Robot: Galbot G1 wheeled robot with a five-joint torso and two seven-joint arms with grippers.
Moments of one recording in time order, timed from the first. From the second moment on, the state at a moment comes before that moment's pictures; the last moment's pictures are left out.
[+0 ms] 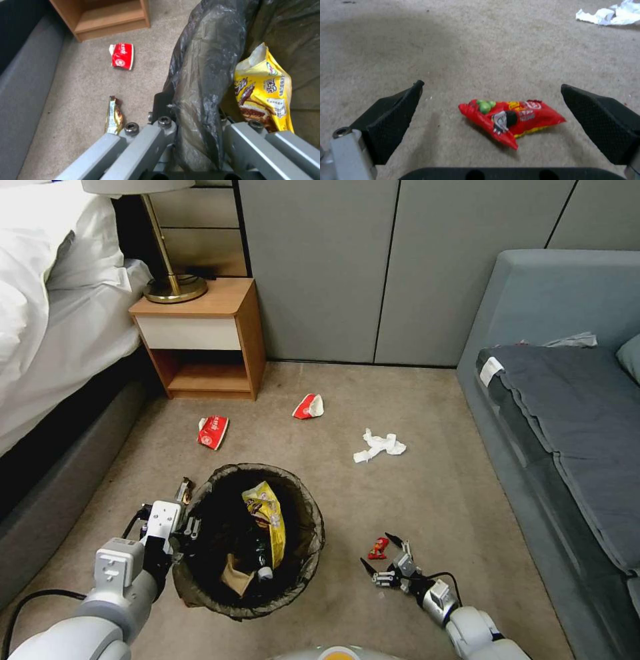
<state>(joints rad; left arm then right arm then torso) 1.85 -1.24 -0.76 -2.50 -0.22 0.65 0.03 -1.11 1.29 0.23 0.82 0.06 0.64 -0.46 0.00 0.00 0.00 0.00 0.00</state>
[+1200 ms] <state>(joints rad) 1.84 -1.25 -0.75 -2.50 -0.21 0.65 0.03 -1.08 1.29 0.21 0.83 0.14 0.46 -0.42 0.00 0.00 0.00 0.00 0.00</state>
